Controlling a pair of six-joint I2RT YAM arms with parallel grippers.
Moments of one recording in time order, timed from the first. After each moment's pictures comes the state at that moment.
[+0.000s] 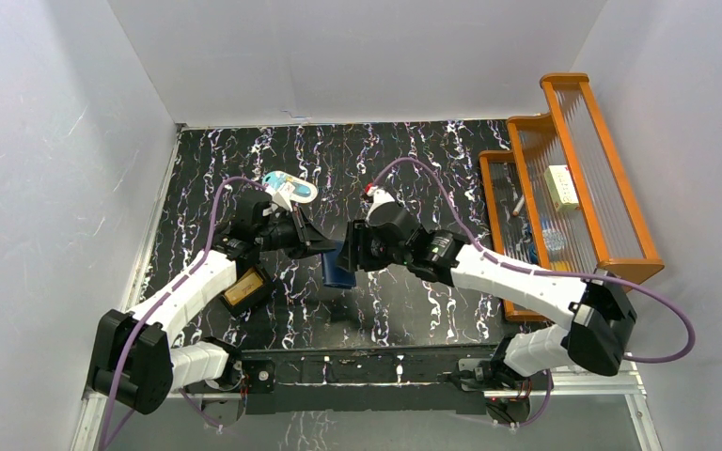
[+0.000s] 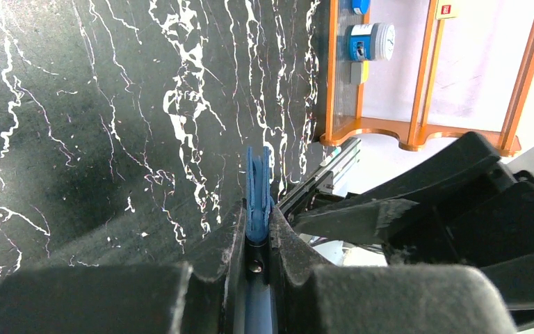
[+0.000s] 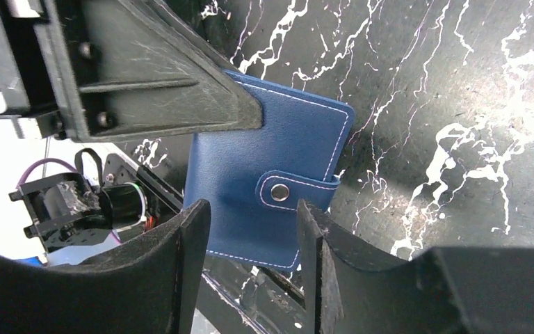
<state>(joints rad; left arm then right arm) -0.38 1.19 0.72 -0.16 0.60 -0.86 1.01 1.34 1.03 -0.30 0.00 0.75</state>
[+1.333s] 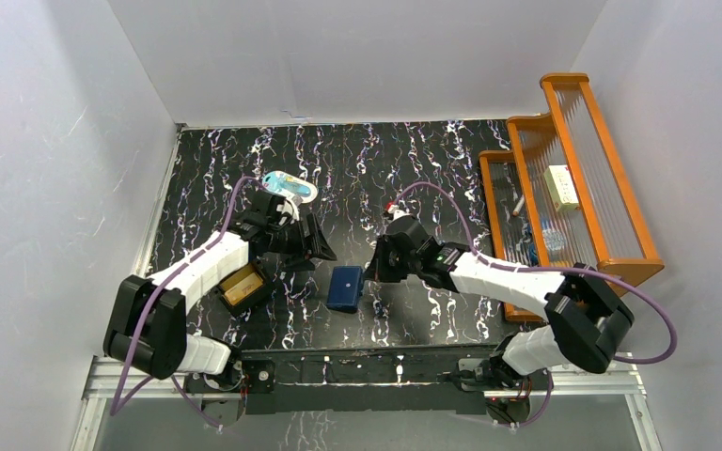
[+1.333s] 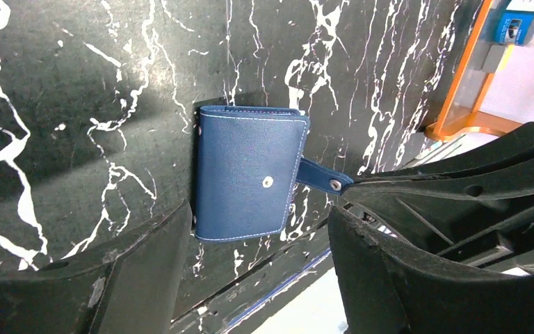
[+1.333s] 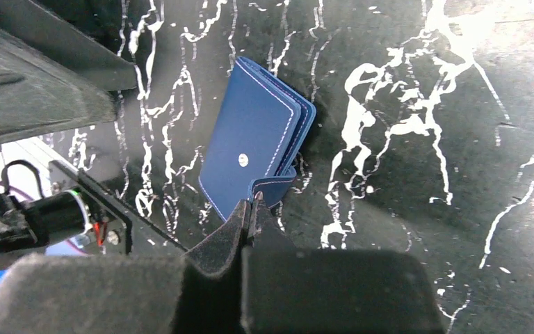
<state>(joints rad) -0.39 1.38 0.81 -0.41 0.50 -0.67 0.88 1.38 0.77 -0.14 -0.09 0.80</state>
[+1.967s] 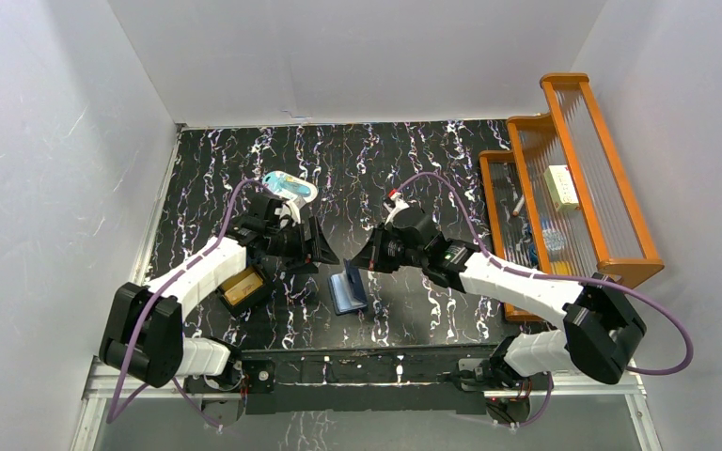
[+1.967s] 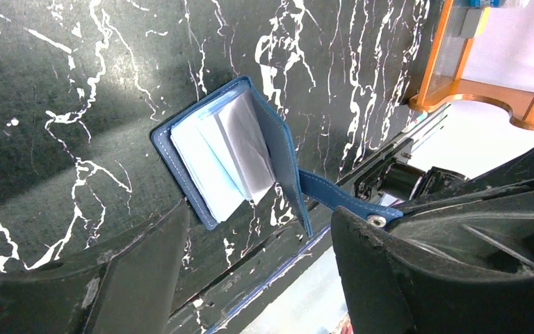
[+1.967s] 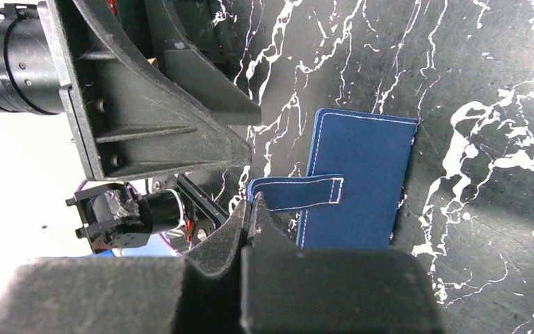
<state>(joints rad) -0.39 1.33 0.78 -0.40 0.57 -0.64 0.88 1.31 0.80 -0.04 -0.19 0.91</state>
